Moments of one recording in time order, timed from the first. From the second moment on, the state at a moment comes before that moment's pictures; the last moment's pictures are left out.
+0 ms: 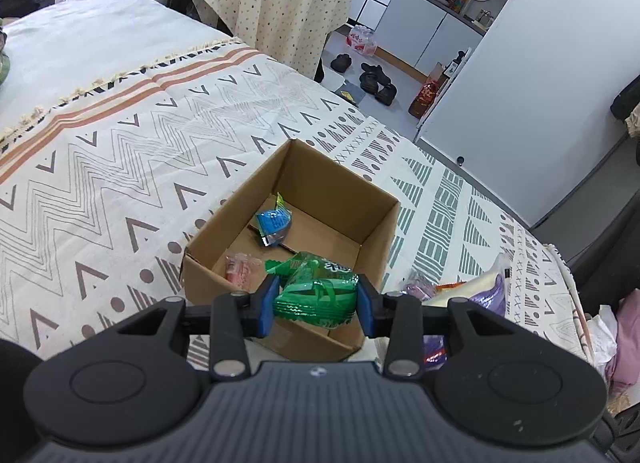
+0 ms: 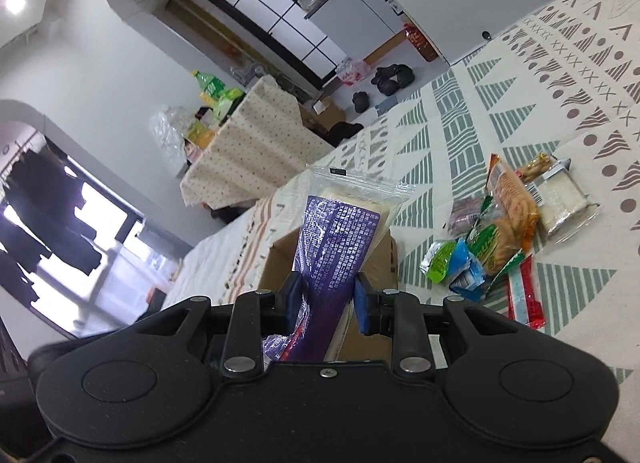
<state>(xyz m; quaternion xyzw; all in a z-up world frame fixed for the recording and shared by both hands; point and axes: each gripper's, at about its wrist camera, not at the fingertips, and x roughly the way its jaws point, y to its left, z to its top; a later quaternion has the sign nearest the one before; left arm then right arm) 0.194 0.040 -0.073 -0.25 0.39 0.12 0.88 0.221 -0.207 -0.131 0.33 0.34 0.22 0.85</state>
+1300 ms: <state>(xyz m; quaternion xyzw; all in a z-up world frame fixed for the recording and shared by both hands) 0.233 0.115 -0.109 -0.28 0.45 0.07 0.85 0.252 -0.132 -0.127 0.27 0.35 0.22 0.87</state>
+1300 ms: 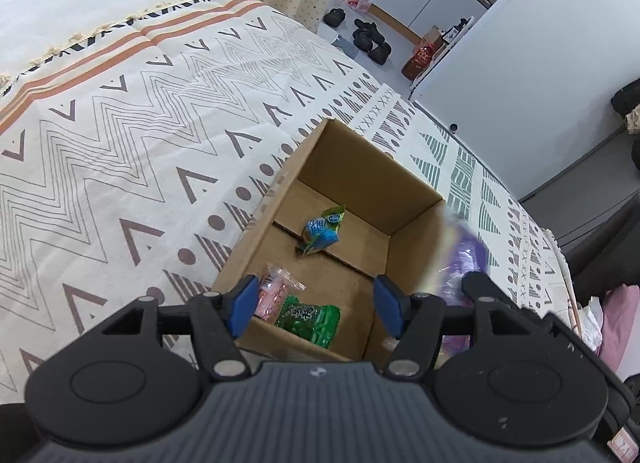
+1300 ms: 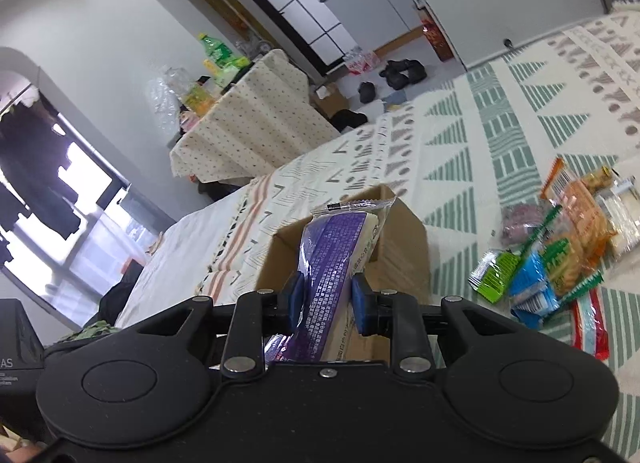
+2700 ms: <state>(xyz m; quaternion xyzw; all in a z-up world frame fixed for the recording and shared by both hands) 0.197 -0.012 -0.058 -0.19 0.43 0.09 0.88 0.206 -0.237 -0.092 0.29 0.35 0.13 0.88</state>
